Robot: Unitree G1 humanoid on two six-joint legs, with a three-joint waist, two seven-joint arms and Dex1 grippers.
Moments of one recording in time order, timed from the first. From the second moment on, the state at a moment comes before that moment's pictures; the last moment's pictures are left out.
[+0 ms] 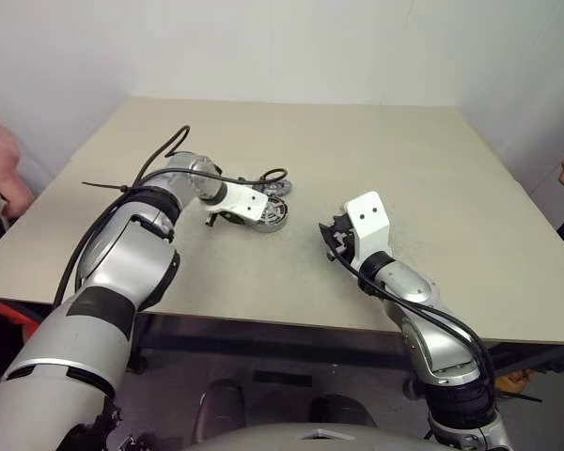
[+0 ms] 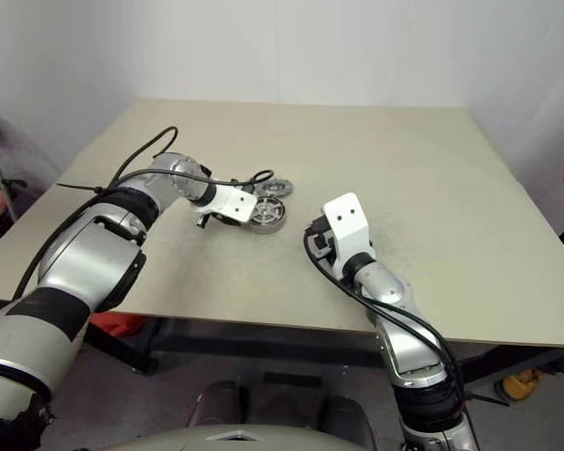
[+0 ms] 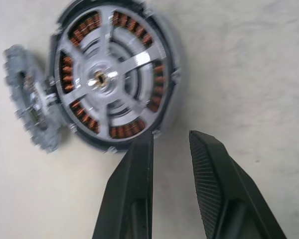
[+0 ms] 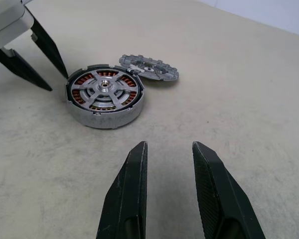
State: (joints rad) left arm -1.29 0.33 -0.50 1.37 0.61 -0.56 -1.07; right arm -0.14 -0.23 0.15 -0.47 0.02 0.67 0.26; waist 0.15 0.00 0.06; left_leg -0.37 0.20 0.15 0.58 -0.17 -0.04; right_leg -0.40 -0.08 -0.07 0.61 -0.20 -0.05
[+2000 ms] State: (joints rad) left arm -1.27 0.31 -0.53 1.37 0.65 -0.59 -1.04; right arm -0.10 -0.25 0.15 -0.52 0.02 0.71 0.25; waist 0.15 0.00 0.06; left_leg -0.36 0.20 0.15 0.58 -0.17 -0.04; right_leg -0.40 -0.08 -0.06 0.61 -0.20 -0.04
